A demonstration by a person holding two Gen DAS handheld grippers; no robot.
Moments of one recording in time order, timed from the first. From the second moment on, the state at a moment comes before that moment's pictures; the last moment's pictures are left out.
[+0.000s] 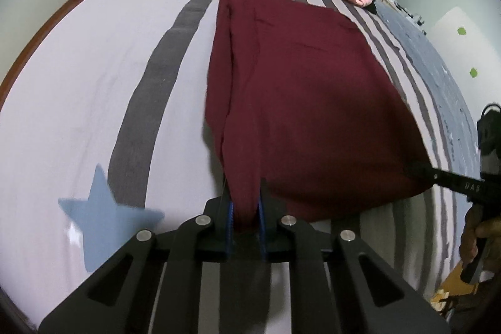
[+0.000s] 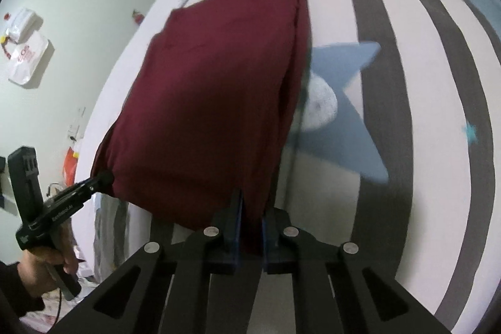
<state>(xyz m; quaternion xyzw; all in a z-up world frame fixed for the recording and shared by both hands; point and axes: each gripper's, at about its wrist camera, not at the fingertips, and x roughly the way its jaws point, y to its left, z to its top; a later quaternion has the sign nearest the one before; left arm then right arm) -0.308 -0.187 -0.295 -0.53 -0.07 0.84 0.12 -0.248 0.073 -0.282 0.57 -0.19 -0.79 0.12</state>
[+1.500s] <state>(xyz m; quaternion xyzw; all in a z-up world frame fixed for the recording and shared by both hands) -0.569 -0.182 -0.284 -0.46 -0.08 0.87 0.17 -0.502 0.132 -0.260 0.49 -0.17 -0.84 0.12</state>
